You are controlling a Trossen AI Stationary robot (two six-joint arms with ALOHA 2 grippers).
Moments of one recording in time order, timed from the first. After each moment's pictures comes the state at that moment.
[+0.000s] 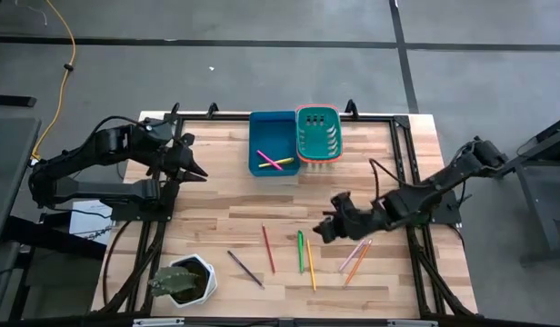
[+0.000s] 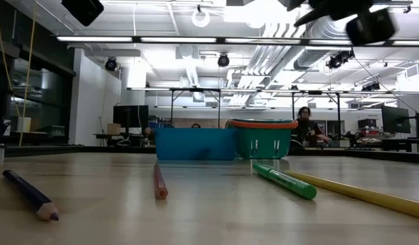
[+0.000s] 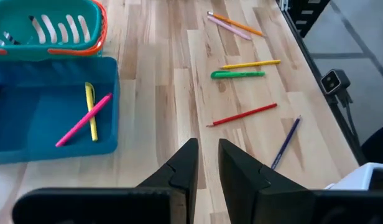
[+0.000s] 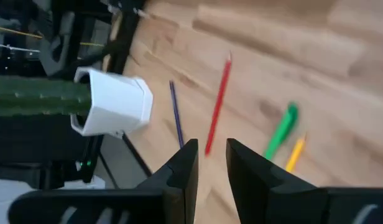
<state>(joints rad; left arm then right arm) 0.40 0.75 1.03 -1.01 0.34 0.19 0.49 1.34 0.97 -0.35 0.36 1.51</state>
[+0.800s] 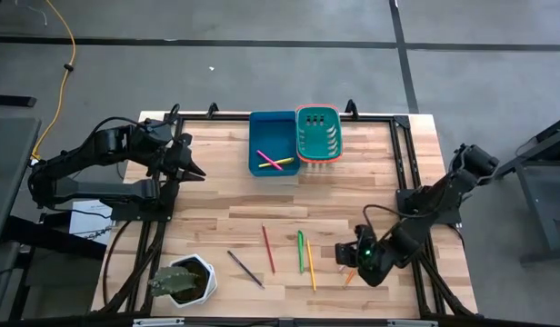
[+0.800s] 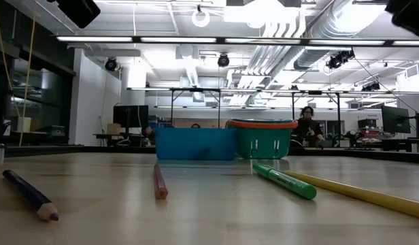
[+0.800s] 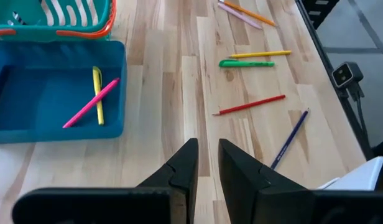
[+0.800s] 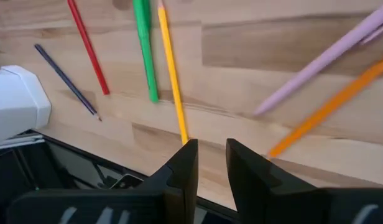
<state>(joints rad) 0.40 0.74 1.03 -1.05 0.30 0.18 0.76 1.47 0.98 -0.60 0.29 2.29</state>
